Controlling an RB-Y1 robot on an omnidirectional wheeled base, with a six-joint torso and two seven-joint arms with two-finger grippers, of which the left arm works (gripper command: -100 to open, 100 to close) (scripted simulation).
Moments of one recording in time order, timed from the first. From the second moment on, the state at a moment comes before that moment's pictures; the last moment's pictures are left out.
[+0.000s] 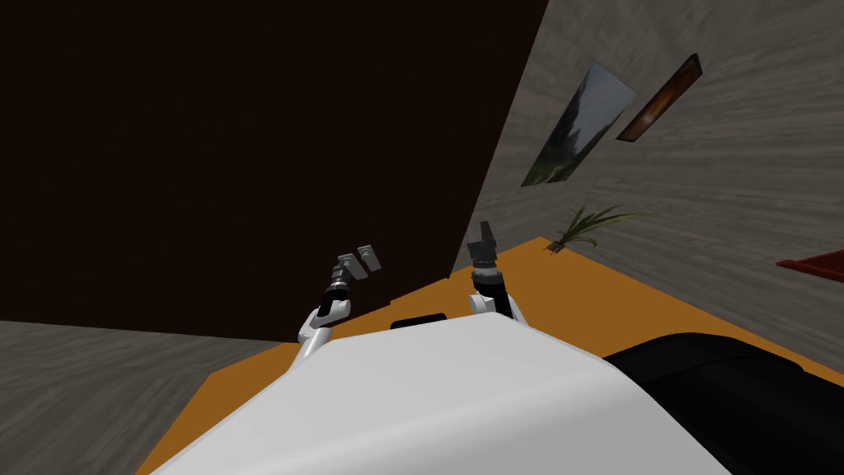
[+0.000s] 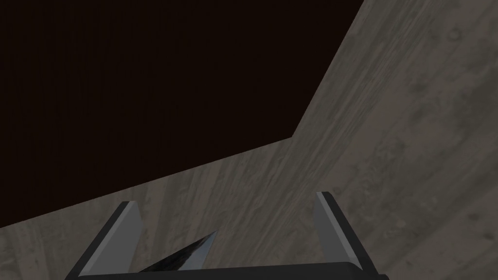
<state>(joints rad) -0.01 0.27 0.19 -1.16 0.11 -0.34 0.15</state>
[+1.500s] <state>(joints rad) 0.06 0.30 0.19 -1.17 0.12 -0.35 0.17</state>
